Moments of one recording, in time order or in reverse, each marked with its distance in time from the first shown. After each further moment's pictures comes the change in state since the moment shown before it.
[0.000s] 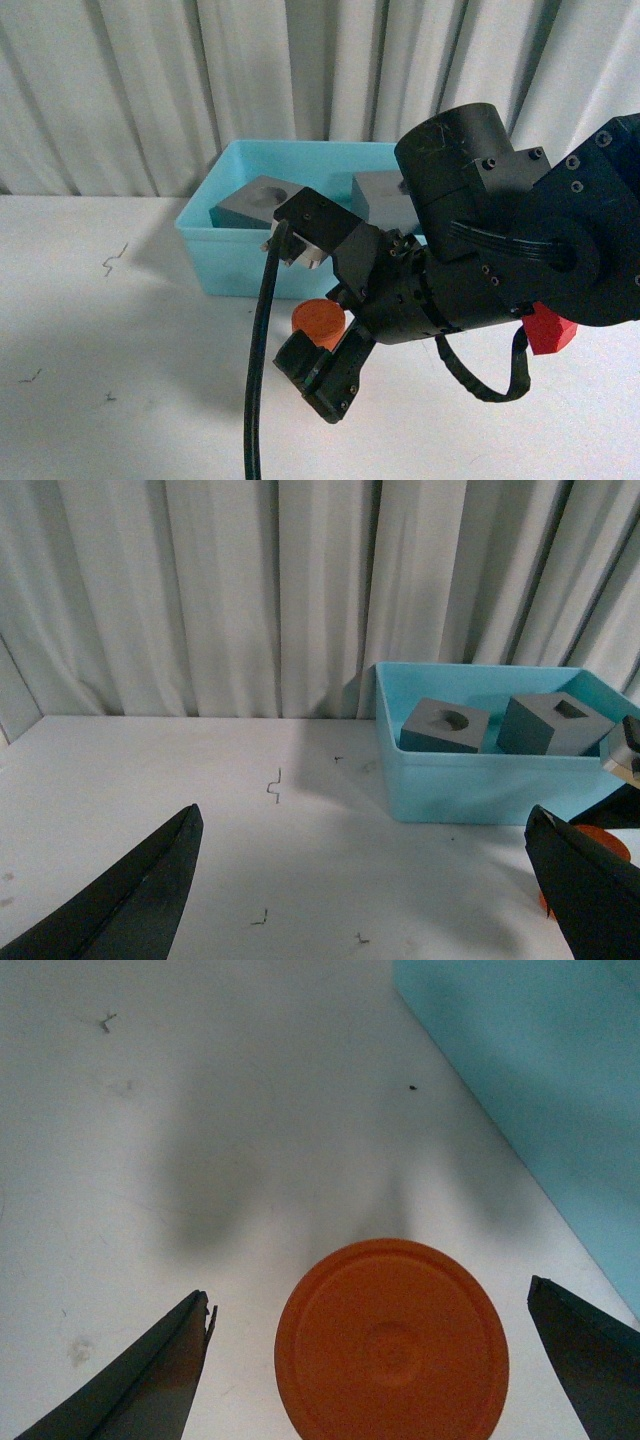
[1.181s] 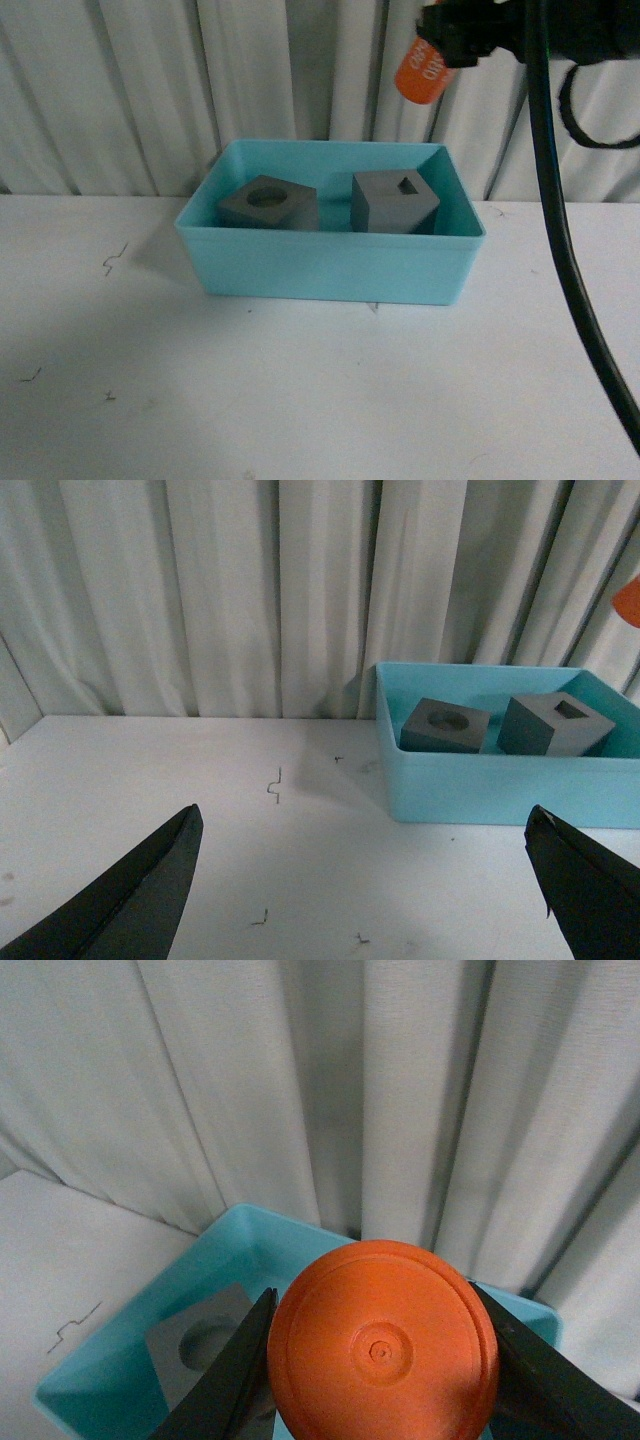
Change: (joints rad) left arm 0.000 0.000 0.000 0.000 0.000 0.000; right arm -0.210 -0.224 0.095 0.355 0.176 0.464
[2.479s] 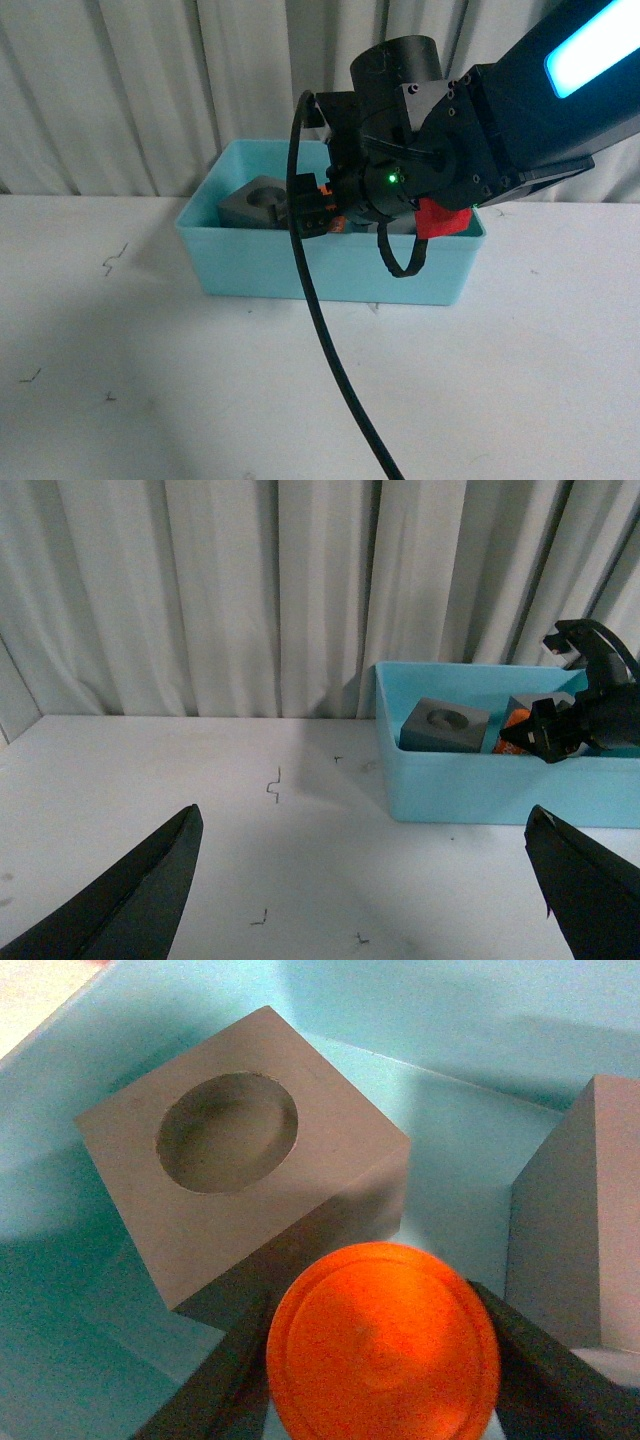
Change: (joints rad) left arm 0.000 0.000 0.000 0.000 0.000 0.000; right arm 0.189 0.461 0.378 -0.337 0.172 0.037
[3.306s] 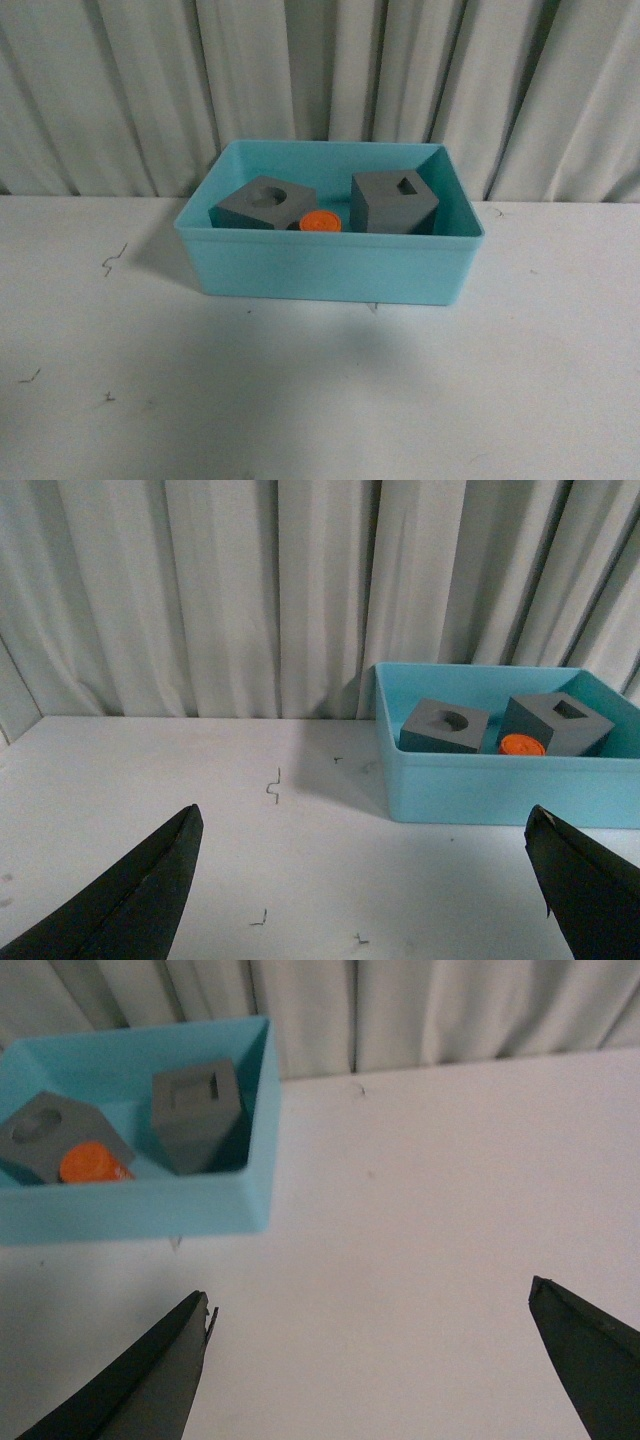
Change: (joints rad) left arm 0.000 0.000 0.000 0.000 0.000 0.000; right arm -0.238 -1.408 -1.149 -0.100 0.232 0.108
